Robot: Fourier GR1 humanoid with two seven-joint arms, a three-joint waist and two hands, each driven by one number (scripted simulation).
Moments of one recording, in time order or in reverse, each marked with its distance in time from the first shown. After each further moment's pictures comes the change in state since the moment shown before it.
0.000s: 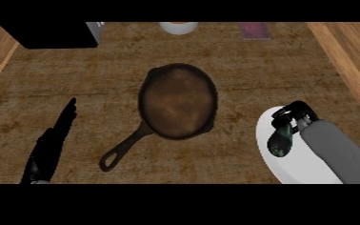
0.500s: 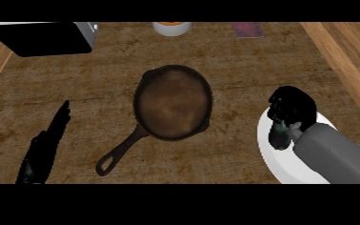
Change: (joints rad) left arm 0.021 0.008 0.025 0.003 0.005 0.008 0.008; right arm -0.042 -0.091 0.214 -0.280 0.476 -0.253 0.020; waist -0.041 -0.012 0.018
